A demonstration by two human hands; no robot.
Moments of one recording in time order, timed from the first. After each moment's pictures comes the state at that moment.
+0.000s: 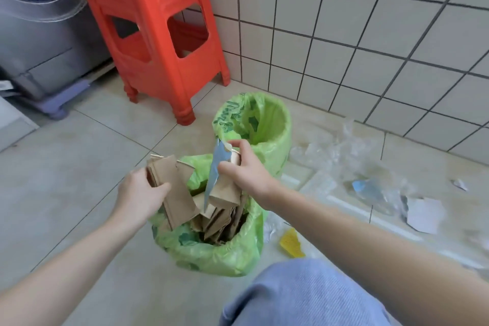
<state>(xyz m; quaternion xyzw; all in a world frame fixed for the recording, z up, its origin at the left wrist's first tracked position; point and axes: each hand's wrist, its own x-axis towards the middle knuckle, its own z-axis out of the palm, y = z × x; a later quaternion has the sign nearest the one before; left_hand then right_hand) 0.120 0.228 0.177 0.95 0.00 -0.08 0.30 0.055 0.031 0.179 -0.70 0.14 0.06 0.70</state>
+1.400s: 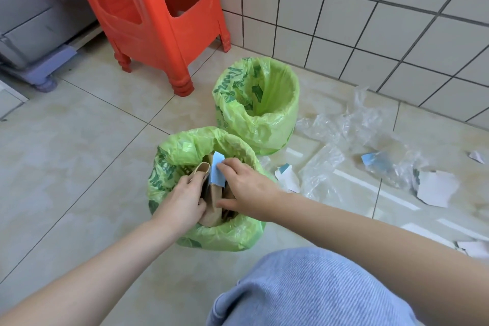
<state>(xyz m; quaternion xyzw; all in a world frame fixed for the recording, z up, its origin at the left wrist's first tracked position) 0.086 0.208 0.094 0.94 -0.20 -0.24 0.12 0.032 0.044 0.101 -0.96 -0.06 0.11 0.25</state>
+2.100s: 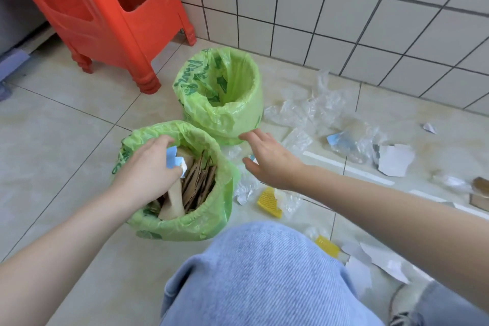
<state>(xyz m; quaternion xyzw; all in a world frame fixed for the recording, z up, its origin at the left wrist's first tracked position) 0.090 0.166 0.160 0.96 -0.21 -0.16 0.11 -0.013 -0.047 0.120 -0.97 0.05 0.06 0.24</state>
